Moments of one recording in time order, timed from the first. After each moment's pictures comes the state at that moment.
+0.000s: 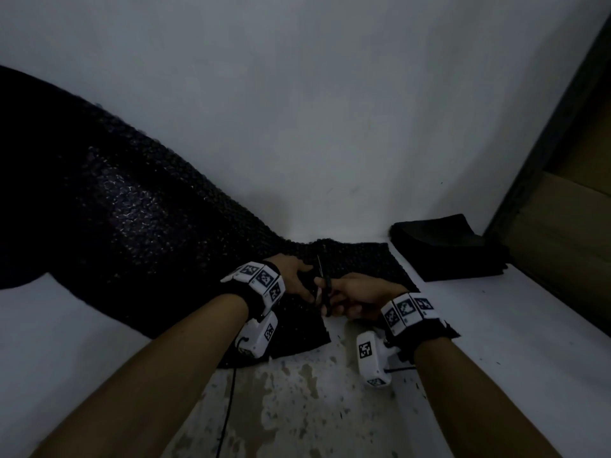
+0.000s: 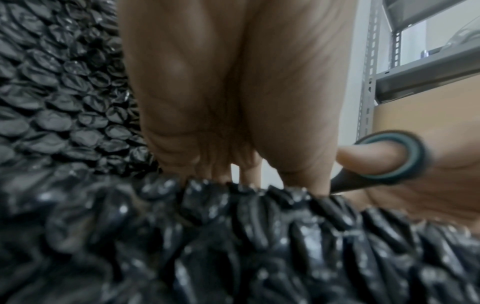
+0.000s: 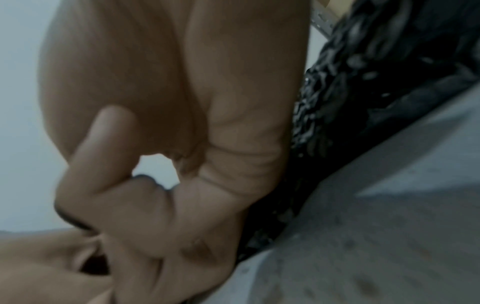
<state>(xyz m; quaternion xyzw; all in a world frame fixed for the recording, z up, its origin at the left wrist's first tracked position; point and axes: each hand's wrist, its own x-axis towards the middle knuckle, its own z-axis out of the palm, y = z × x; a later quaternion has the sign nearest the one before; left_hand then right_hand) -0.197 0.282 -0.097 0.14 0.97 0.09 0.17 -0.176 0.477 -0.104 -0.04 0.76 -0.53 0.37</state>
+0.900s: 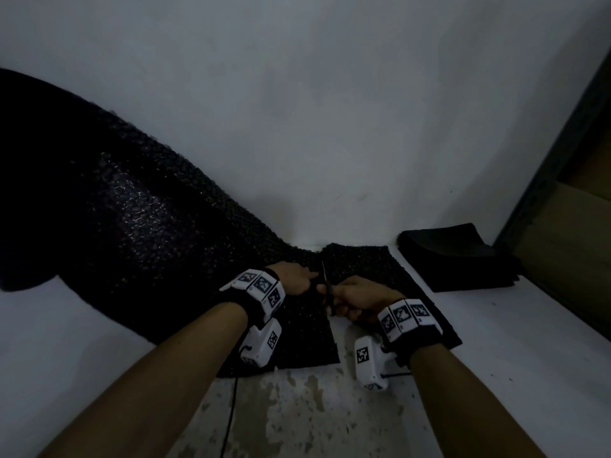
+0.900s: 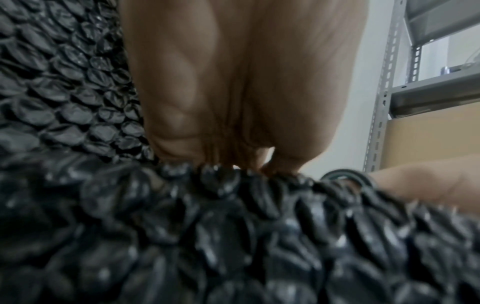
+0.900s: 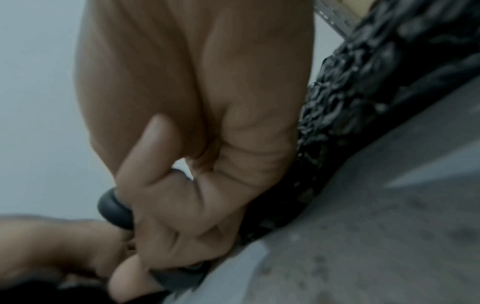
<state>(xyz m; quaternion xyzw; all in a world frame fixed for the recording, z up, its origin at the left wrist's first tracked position) -0.192 0.284 -0.083 0.13 0.97 0.06 0.21 -0.186 0.463 -0.109 -0.03 0.81 -0.51 0.29</state>
